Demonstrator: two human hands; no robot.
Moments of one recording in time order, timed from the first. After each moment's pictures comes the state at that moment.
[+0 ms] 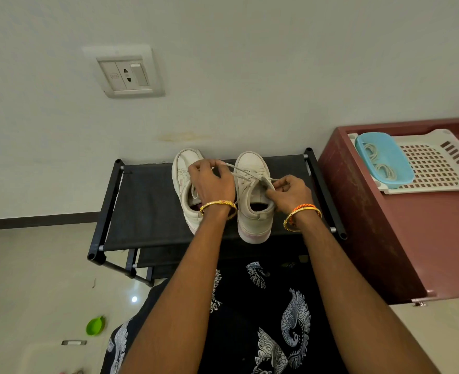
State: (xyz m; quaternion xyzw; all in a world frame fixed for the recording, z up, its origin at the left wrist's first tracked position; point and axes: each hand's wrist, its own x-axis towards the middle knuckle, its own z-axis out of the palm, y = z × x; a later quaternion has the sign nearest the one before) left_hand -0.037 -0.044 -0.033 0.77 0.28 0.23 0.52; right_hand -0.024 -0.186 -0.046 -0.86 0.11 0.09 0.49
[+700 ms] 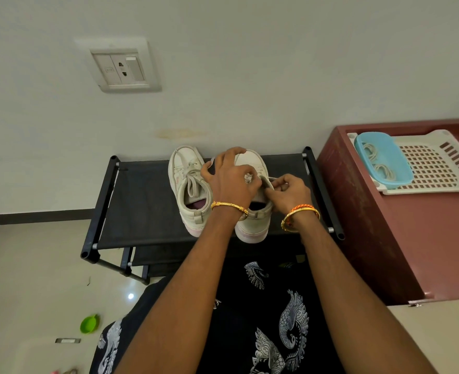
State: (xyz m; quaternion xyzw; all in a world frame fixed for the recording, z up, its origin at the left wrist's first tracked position) left_hand -0.035 -0.059 -0.043 0.95 0.05 0.19 0.26; right_hand -0.025 -0.186 -0.047 -0.86 0.11 0.08 0.49
